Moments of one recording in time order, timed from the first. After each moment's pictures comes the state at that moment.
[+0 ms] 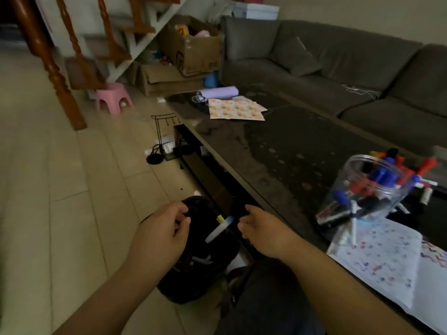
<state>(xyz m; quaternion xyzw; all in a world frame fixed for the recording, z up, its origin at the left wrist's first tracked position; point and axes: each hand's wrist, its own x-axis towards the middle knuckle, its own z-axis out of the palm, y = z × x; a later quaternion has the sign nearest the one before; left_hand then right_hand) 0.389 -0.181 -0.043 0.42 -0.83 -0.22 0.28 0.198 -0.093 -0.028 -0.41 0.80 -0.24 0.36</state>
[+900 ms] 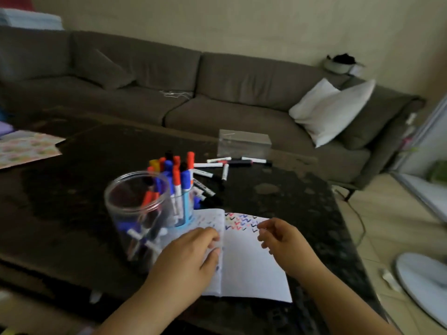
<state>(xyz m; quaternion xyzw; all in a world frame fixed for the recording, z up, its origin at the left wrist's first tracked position) 0.115 0.003 -0.004 -0.06 -0.94 -0.29 0.17 0.025 0.194 -0.014 -0.06 0.90 -0.42 0.07</state>
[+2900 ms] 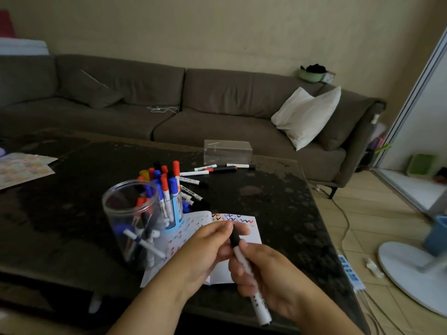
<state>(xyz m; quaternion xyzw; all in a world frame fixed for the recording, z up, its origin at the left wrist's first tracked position) 0.117 0.056 0.029 0.03 -0.63 -0.77 -0.12 0.118 0.198 0.037 -0.02 0.52 -0.78 0.36</state>
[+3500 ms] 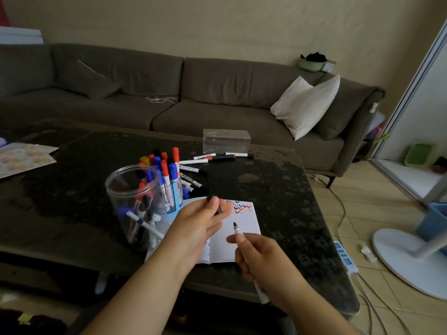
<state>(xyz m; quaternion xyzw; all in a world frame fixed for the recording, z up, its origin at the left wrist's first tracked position) 0.123 0.057 0.032 0.12 -0.59 -0.80 -0.01 0.140 0.198 0.017 -0.03 0.77 -0.60 0.19</state>
